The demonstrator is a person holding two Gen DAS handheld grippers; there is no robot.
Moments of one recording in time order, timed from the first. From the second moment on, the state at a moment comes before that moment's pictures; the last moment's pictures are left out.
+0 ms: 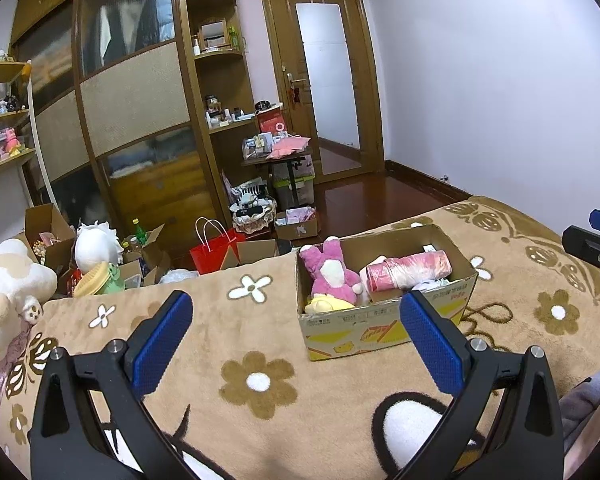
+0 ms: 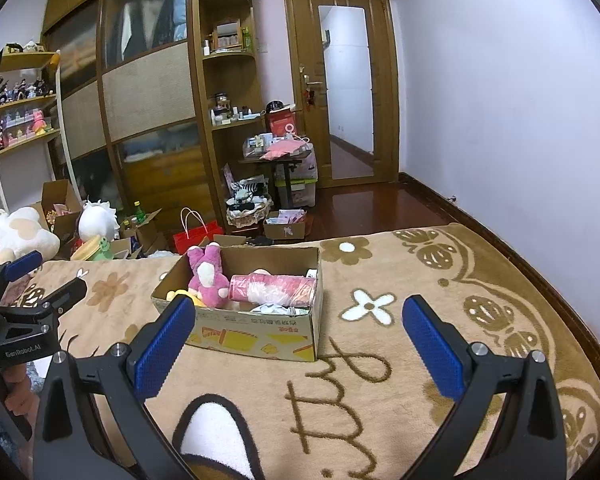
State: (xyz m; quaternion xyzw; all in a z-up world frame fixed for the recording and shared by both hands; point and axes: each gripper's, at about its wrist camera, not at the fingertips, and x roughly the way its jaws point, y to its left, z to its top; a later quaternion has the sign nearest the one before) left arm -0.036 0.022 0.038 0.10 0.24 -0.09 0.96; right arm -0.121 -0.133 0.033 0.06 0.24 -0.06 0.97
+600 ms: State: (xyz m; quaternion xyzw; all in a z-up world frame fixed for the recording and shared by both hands) left arm -0.035 0.020 0.038 0.11 0.24 -0.10 0.96; right arm -0.119 -0.142 0.033 0.06 0.24 -0.06 0.97
